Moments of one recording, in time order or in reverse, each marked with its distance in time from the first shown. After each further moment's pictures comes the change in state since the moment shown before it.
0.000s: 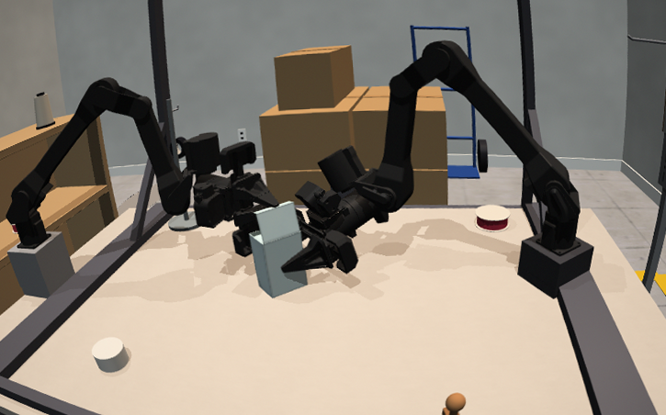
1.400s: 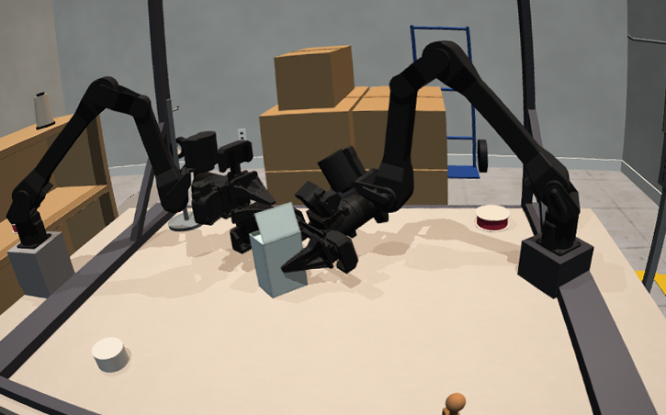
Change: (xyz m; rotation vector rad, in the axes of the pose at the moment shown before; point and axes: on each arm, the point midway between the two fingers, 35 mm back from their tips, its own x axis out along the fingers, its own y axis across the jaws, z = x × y) left arm 0.000 0.000 0.000 0.000 0.000 0.001; right arm -0.014 0.000 -0.005 0.006 0.006 -0.005
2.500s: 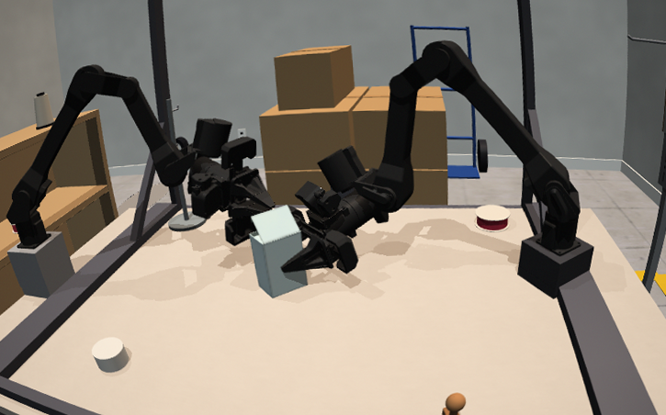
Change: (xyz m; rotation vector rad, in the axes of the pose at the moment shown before) left arm 0.000 0.000 0.000 0.000 0.000 0.000; right arm -0.008 -0.003 -0.004 0.008 0.002 -0.190
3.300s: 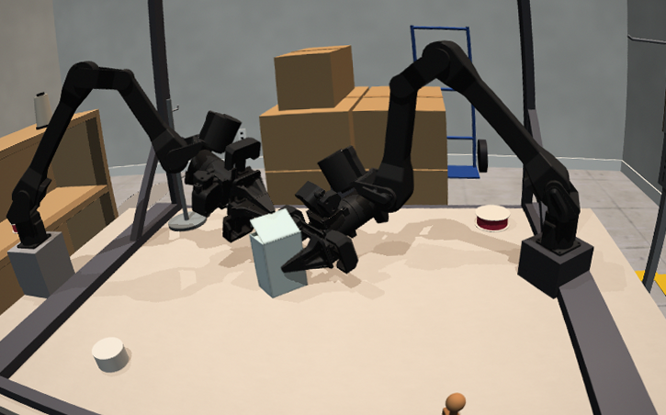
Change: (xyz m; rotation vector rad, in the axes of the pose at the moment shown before) left arm 0.000 0.000 0.000 0.000 0.000 0.000; right arm -0.001 -0.006 -0.001 0.001 -0.001 -0.124
